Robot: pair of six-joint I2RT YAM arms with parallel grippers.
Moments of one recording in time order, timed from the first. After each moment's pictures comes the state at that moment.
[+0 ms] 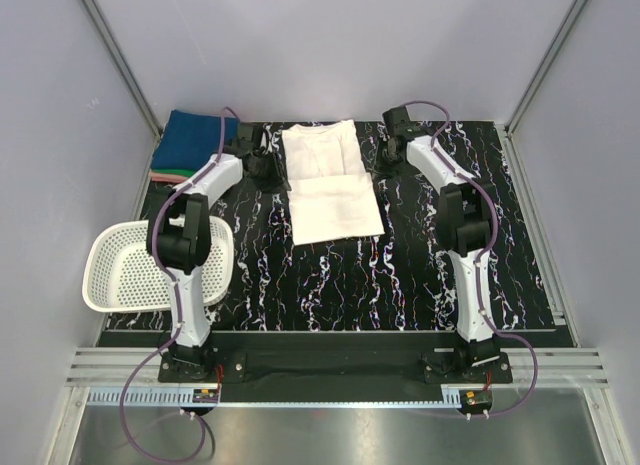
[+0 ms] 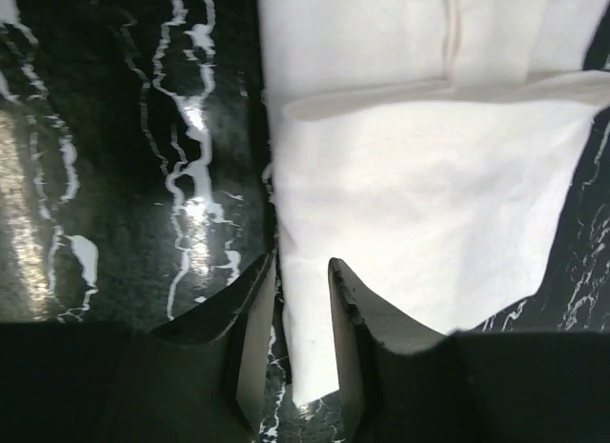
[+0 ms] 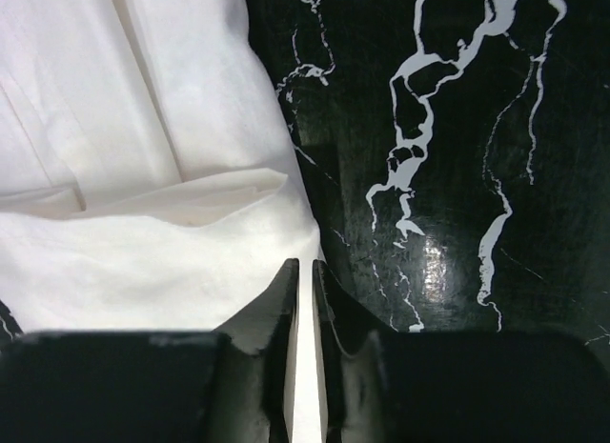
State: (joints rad) left arm -0.22 2.07 1.62 -0.54 0.29 -0.50; right arm 0.28 2.35 2.06 -0.73 -0.08 0.44
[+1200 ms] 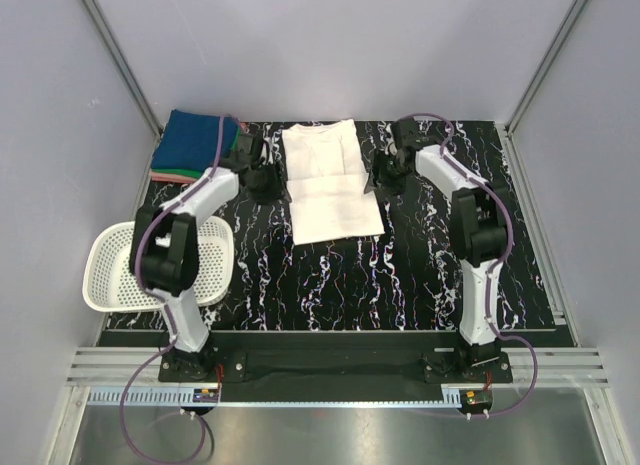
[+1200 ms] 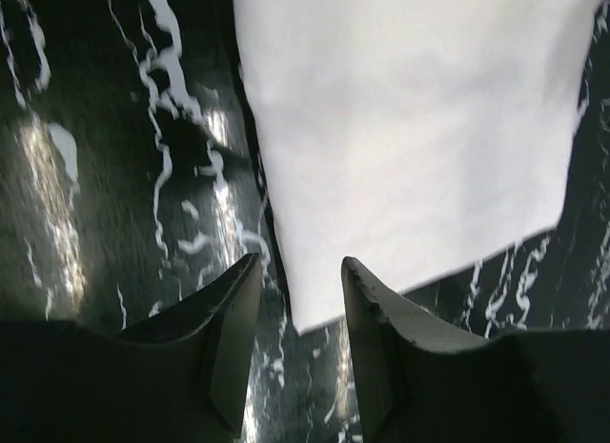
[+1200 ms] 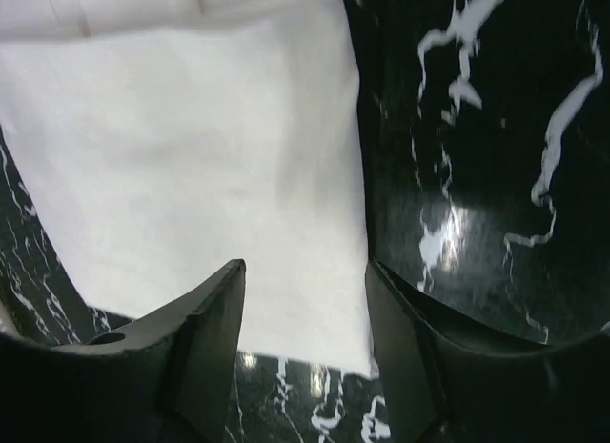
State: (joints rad) left arm -0.27 1.90 1.44 -0.52 0.24 -0.45; right arm 0.27 2.21 1.82 -0.68 -0.26 0.38
